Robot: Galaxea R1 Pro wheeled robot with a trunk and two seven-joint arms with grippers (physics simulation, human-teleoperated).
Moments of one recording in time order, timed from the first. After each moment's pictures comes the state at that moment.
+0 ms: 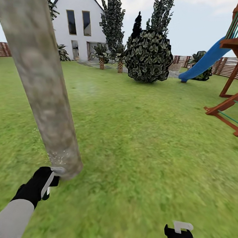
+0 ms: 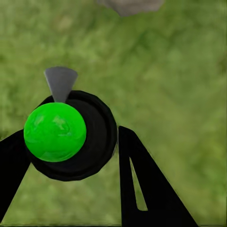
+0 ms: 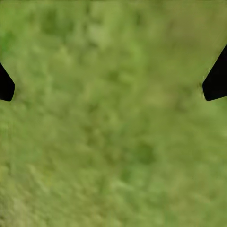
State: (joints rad) left arm -0.67 0.11 0.15 -0.77 -0.05 0.86 0.16; right arm -0.52 -0.06 -0.50 -0.03 0.55 -0.36 -0.34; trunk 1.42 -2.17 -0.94
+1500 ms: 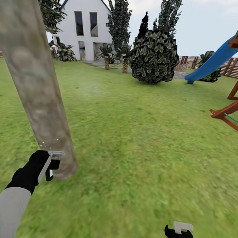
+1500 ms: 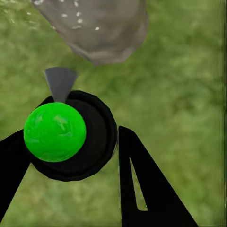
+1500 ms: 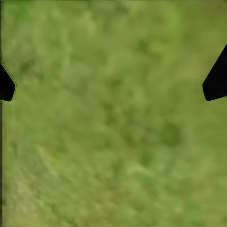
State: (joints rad) left arm -0.75 0.16 0.09 -0.93 -0.05 0.99 0.05; right arm -0.52 -0.06 -0.50 -0.03 0.55 -0.36 -0.34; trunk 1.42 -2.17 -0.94
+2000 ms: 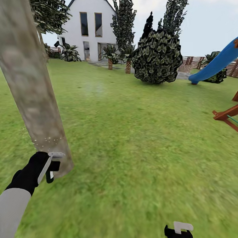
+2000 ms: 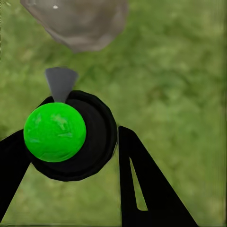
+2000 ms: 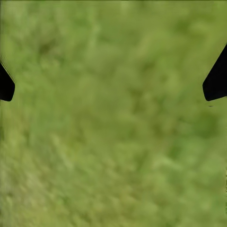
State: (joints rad) left arm -0.74 0.16 0.09 -0.91 -0.03 0.98 0.05; right arm -0.52 -0.06 -0.50 -0.03 0.55 -0.36 -0.34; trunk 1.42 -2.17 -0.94
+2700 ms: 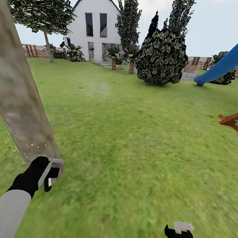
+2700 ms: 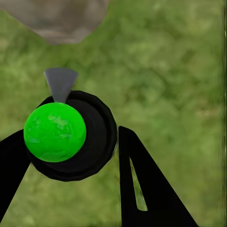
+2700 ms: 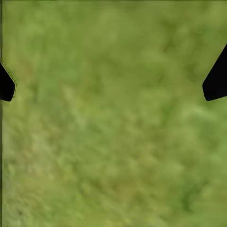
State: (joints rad) left arm -0.74 0.16 0.10 -0.81 -0.03 0.97 0.06; right arm -0.52 -0.06 -0.50 -0.03 0.55 -0.36 -0.34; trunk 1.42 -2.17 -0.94
